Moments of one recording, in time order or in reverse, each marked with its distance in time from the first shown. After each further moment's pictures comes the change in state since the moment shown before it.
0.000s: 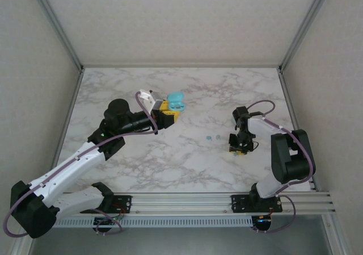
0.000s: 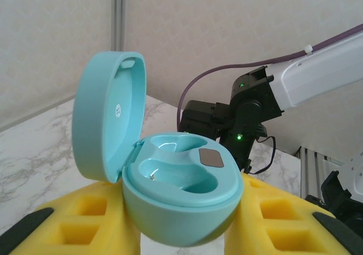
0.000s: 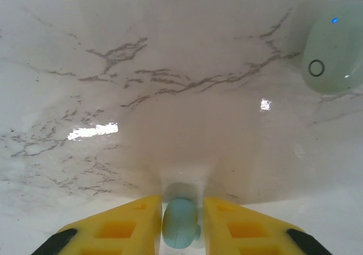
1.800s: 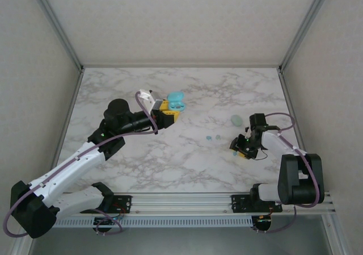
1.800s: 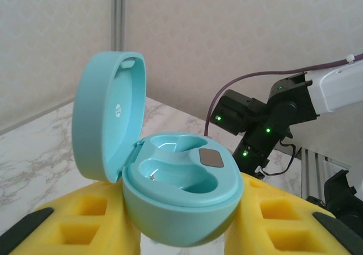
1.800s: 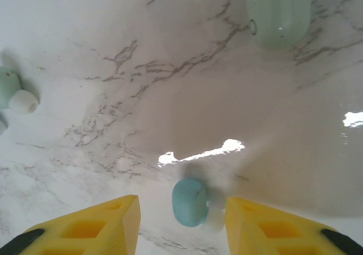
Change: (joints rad) left arm 0.000 0.000 0.000 0.007 0.000 0.003; right arm -0.174 -0.239 -0.205 0.178 -0.243 0.098
